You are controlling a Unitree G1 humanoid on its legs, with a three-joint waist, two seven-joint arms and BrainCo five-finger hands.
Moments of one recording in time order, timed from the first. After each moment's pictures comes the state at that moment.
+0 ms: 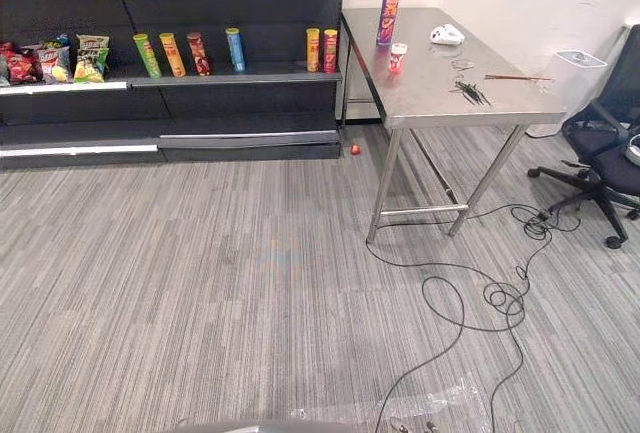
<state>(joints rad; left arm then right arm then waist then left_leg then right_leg) 0.22 0.05 0.19 1.15 -0.50 -0.14 0.18 0.20 -0.10 -0.15 1.18 0.25 -0.21 -0.03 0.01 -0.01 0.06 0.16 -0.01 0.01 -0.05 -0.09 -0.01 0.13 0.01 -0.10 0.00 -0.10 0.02</state>
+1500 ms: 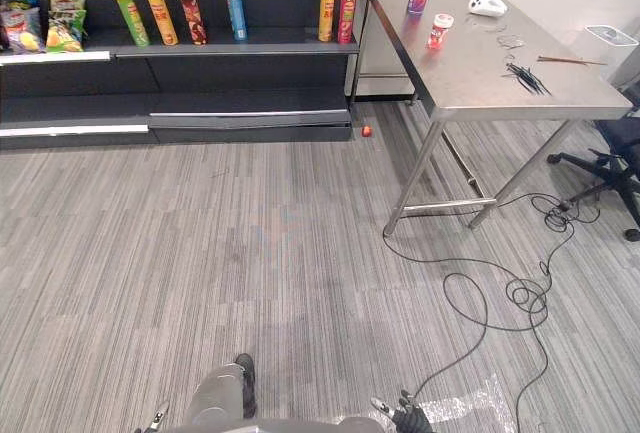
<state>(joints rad) 0.23 0.03 0.32 1.05 -0.56 -0.21 0.11 0.18 -0.07 -0.12 1.12 0.20 -0.25 0.07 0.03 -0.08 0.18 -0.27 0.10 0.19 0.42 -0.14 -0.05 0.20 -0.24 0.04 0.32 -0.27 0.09</state>
